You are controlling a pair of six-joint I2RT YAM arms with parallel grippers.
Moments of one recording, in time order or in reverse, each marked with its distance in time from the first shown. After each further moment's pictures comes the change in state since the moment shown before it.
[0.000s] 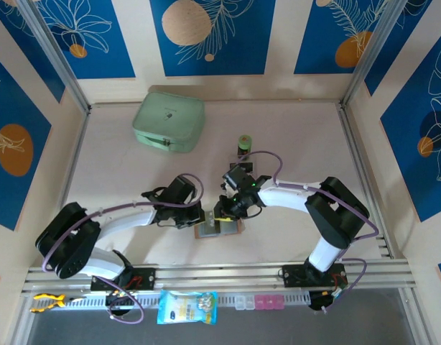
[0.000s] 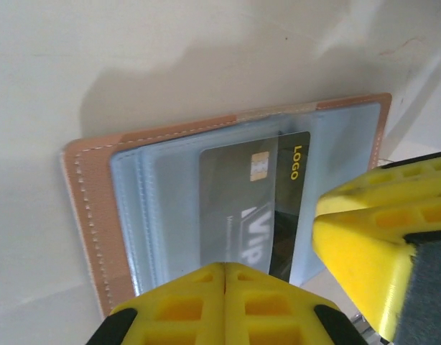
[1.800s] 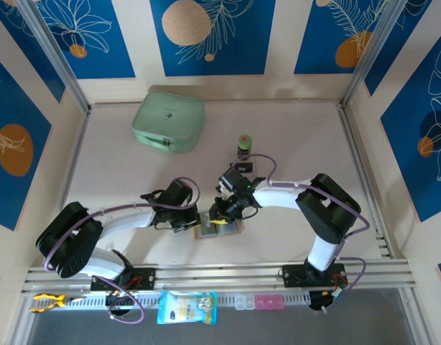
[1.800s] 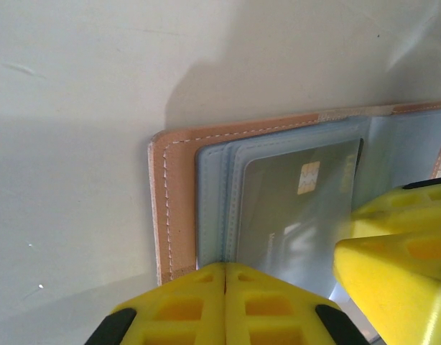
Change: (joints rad) left arm 0.026 0.000 -0.051 -0.002 -0.023 -0.026; right arm 0.026 0.069 0.011 0.080 -0.072 0.029
